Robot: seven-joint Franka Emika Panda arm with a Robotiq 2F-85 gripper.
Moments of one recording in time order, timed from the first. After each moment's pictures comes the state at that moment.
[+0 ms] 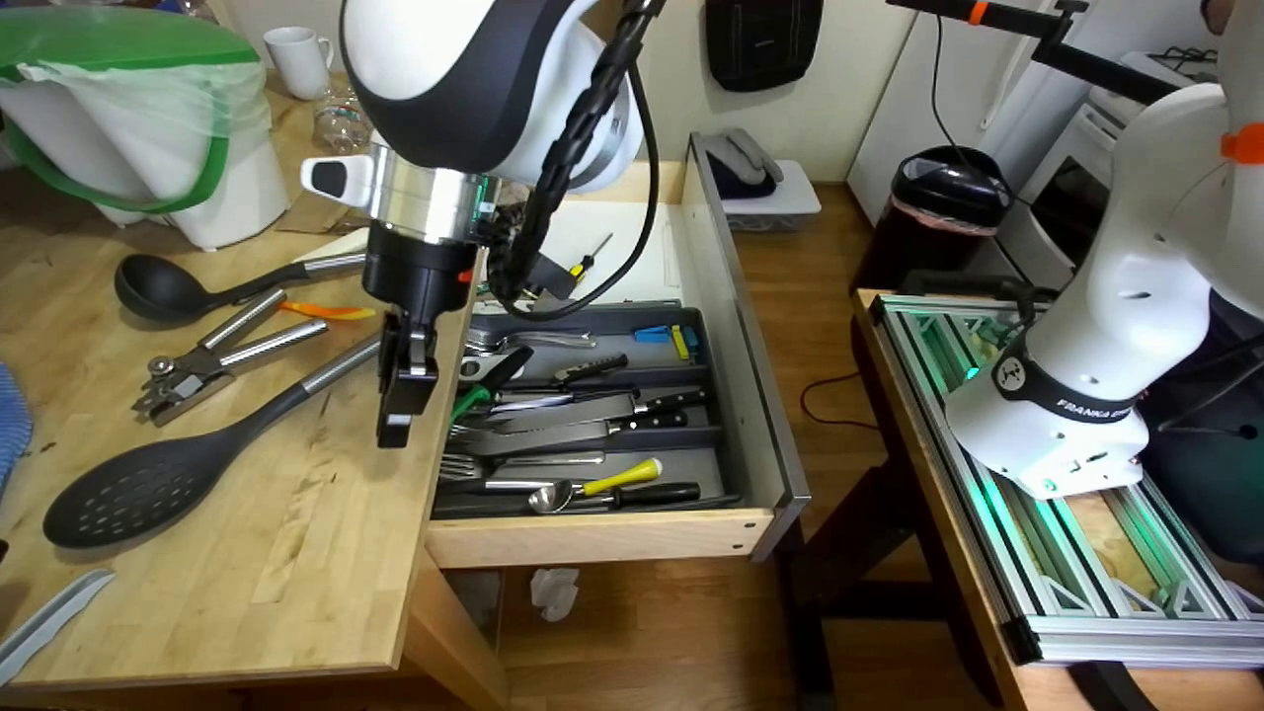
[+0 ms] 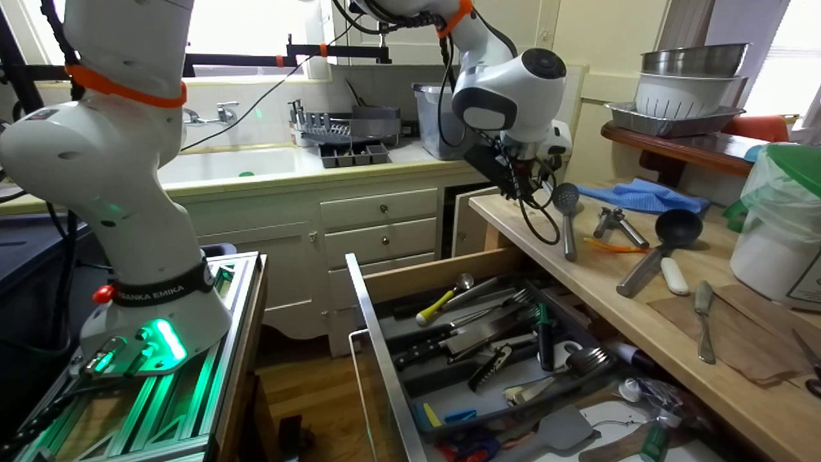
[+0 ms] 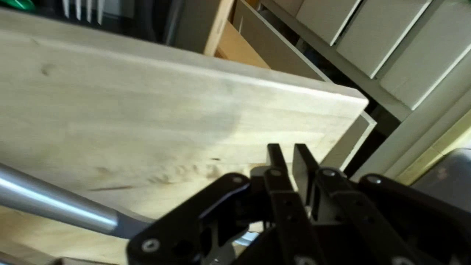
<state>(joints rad) -0.07 0.43 0.15 -1.91 0.77 2.47 -0.95</state>
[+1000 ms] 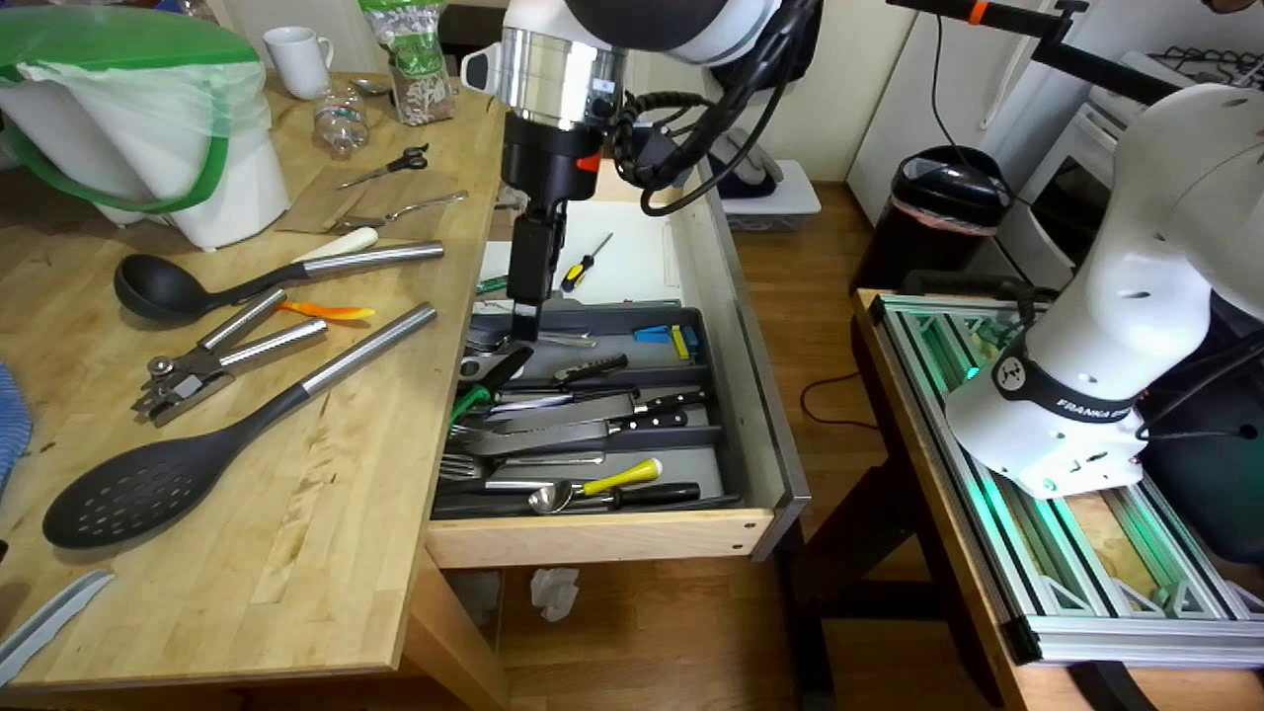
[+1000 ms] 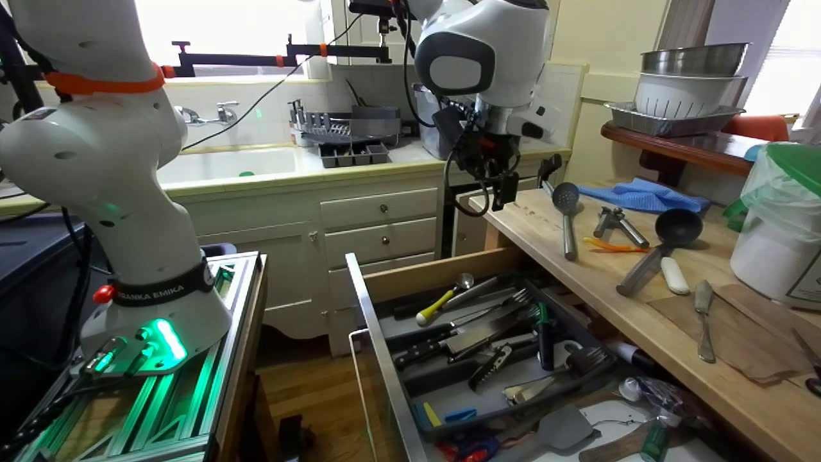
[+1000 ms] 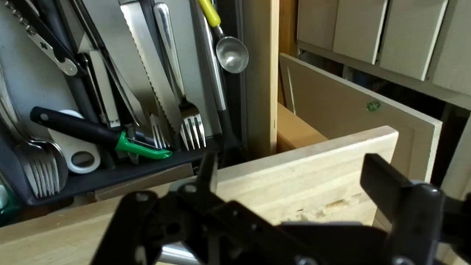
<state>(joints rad) -0.09 0.10 0.03 -2.20 0.52 2.36 -0.42</state>
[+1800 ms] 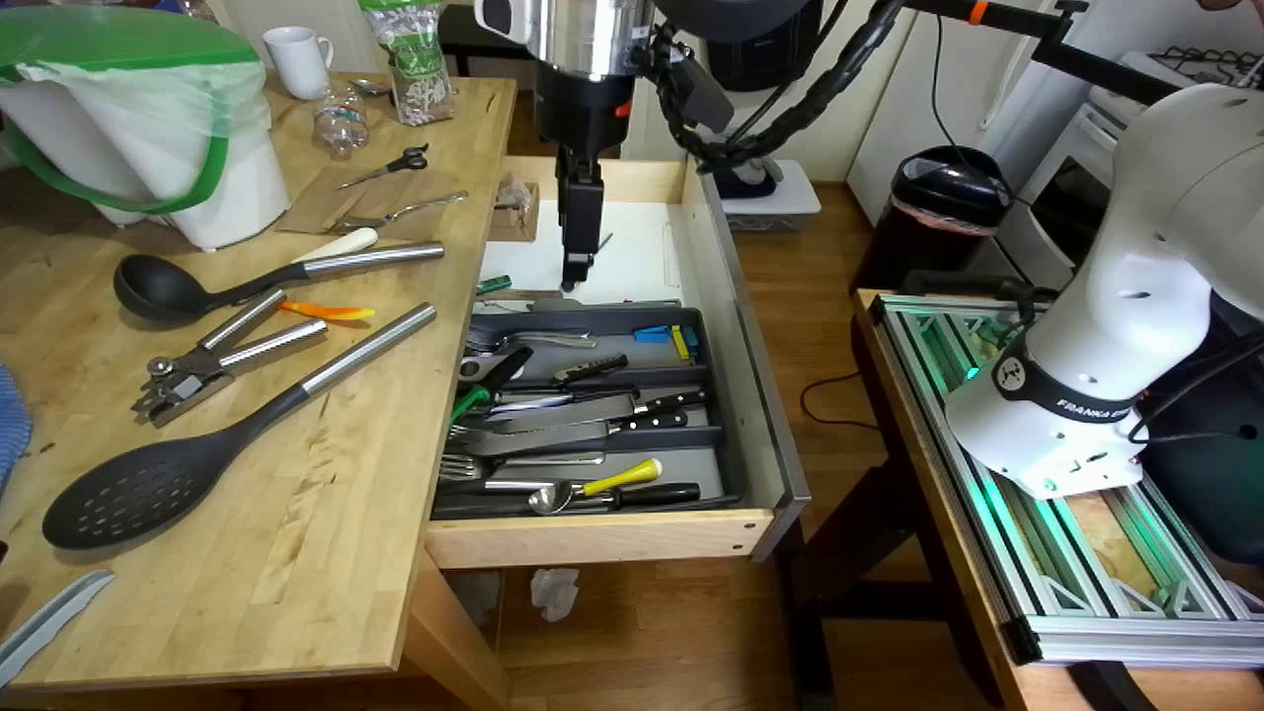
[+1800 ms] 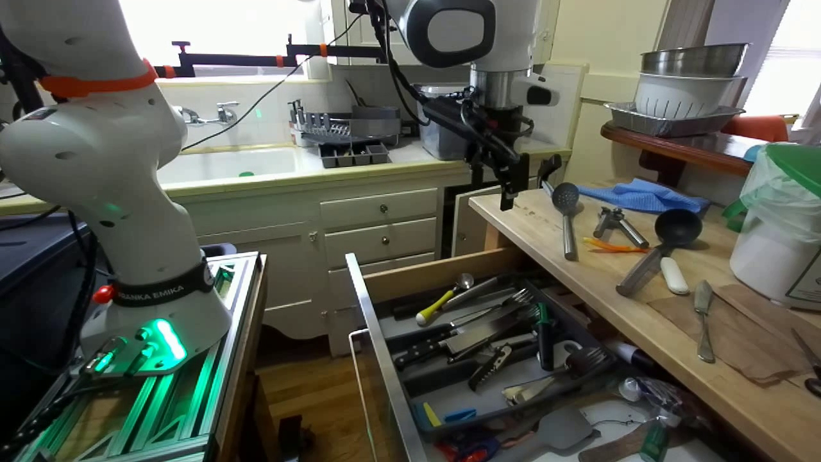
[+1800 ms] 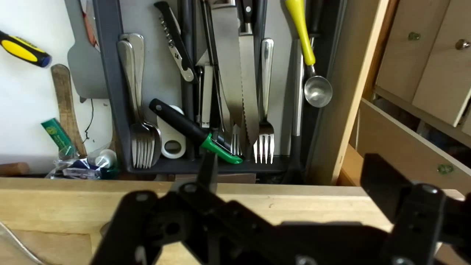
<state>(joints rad) -0.09 -0.01 -0.01 -2.24 0.12 2.32 -0.34</state>
